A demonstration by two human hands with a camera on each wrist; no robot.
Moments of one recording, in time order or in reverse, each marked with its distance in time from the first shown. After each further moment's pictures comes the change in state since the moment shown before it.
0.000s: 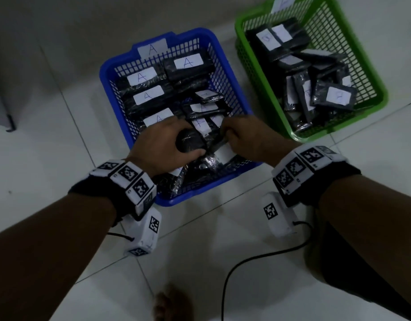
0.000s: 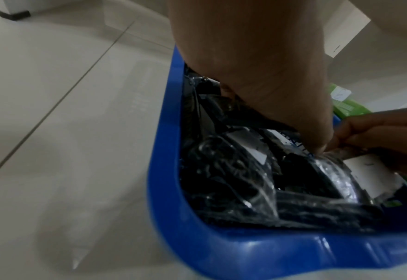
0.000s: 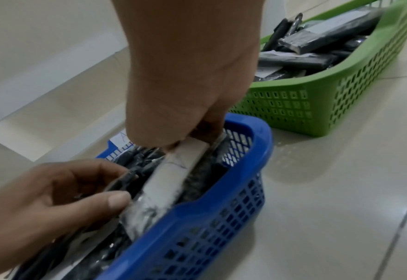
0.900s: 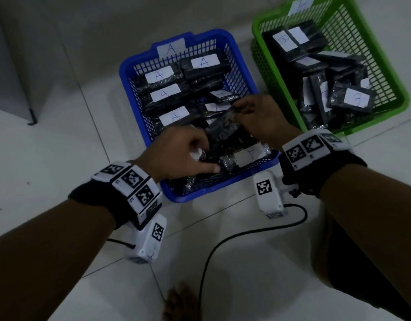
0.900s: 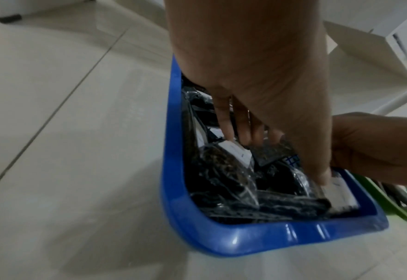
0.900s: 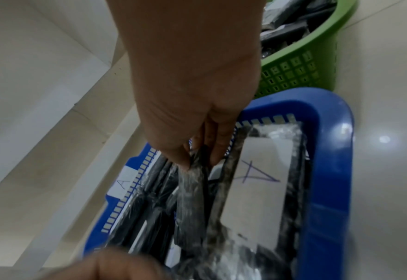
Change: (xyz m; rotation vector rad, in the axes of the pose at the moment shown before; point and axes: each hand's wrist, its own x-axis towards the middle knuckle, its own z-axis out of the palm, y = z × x) left_hand -0.017 0.008 -0.011 -0.242 -0.110 0.001; right_hand 0.031 -0.012 0.000 0.507 0.247 0.437
